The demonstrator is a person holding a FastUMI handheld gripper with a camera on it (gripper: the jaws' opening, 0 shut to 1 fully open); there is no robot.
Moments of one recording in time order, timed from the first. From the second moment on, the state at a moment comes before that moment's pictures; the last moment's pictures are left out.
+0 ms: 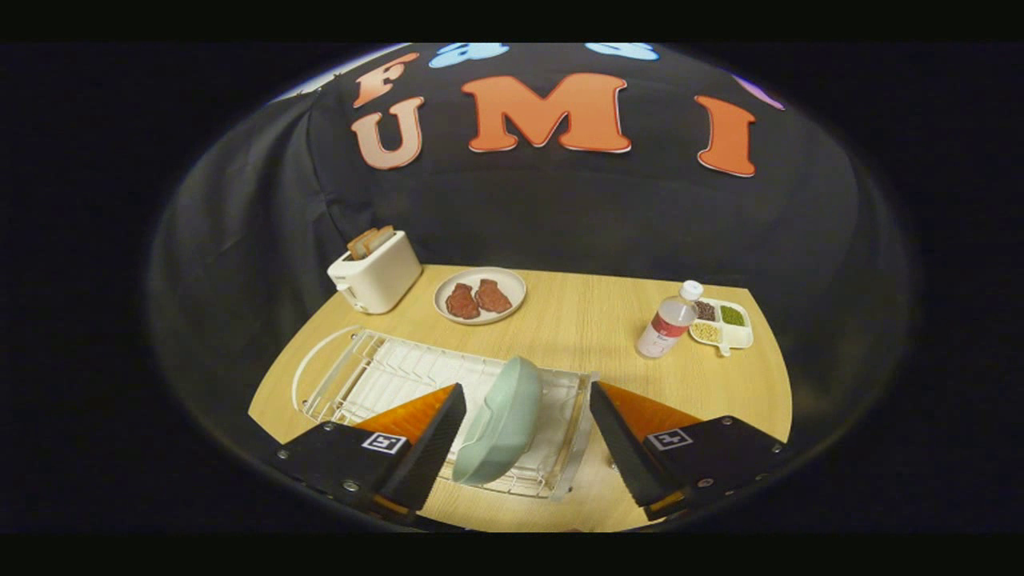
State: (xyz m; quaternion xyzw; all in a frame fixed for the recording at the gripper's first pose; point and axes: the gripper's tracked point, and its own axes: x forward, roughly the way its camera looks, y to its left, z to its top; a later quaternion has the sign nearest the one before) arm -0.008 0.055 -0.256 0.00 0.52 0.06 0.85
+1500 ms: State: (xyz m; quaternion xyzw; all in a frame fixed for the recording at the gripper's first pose) arm -0.032 0.053 -0.291 -0.09 0.63 -0.09 0.77
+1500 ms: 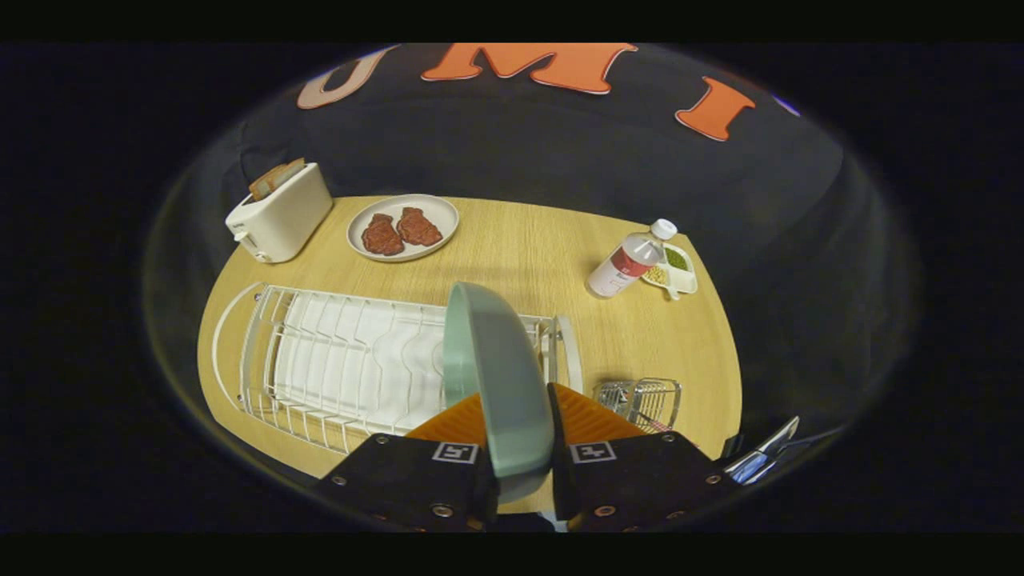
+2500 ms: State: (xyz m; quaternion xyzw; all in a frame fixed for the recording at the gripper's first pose) arm -0.142 0.022 -0.239 0.12 0.60 -0.05 0.79
